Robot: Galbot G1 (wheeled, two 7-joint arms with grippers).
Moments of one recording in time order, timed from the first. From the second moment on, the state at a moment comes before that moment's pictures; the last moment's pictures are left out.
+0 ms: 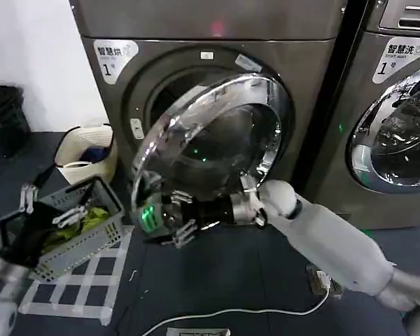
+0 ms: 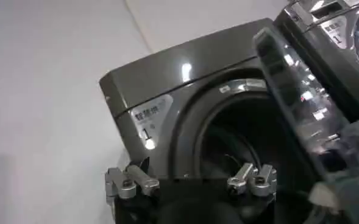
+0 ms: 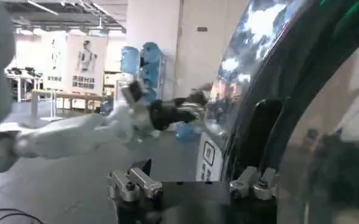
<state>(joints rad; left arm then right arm) 1.39 -1.05 -0.92 -2.10 -0.30 -0.23 0.38 -0.32 0.91 -0.35 1.72 0.87 -0.04 -0.98</state>
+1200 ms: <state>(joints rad) 0.71 -0.93 -0.20 -1.79 -0.33 -0.24 0.48 -1.18 0.64 0.64 1.92 1.01 0.06 -1.15</state>
